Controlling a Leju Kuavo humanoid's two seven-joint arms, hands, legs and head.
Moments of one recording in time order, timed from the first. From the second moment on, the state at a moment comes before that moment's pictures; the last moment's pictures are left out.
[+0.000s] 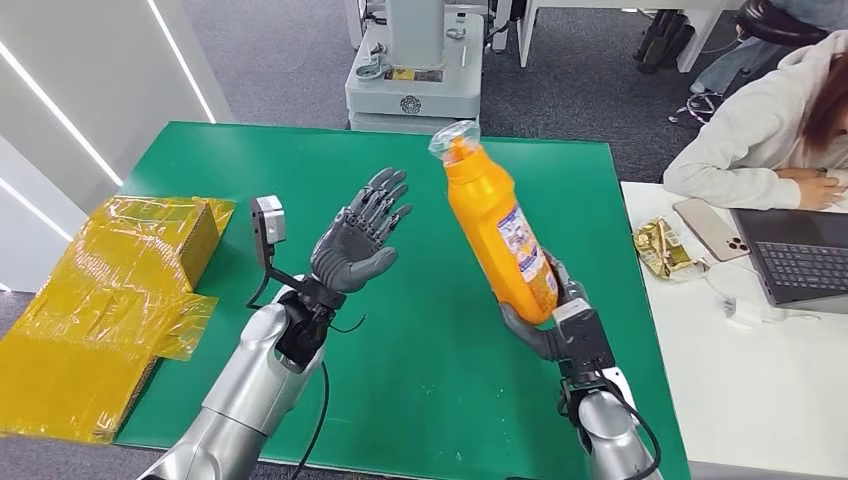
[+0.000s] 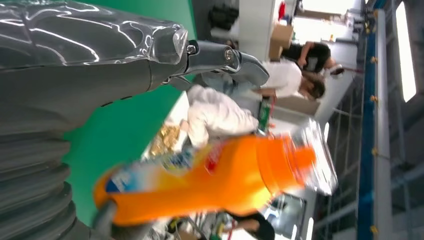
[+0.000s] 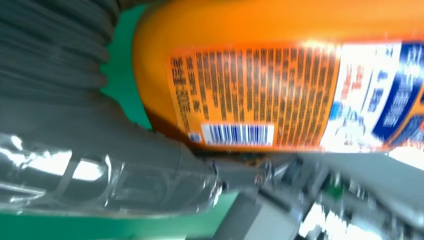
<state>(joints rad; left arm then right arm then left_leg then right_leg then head) -0.47 -0.16 -0.38 -1.10 0.40 -0.41 -0.29 -0.27 0.02 0.38 -1.09 0.21 -0.05 -0.46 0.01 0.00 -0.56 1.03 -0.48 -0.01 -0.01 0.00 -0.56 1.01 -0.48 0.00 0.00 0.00</state>
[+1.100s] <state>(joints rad) -0.64 -0.15 -0.47 -0.99 0.31 -0.26 -0.31 -0.49 0.12 0.54 -0.86 0.33 -0.04 -0.43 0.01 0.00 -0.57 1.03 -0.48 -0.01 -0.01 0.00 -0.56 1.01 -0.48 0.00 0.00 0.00</state>
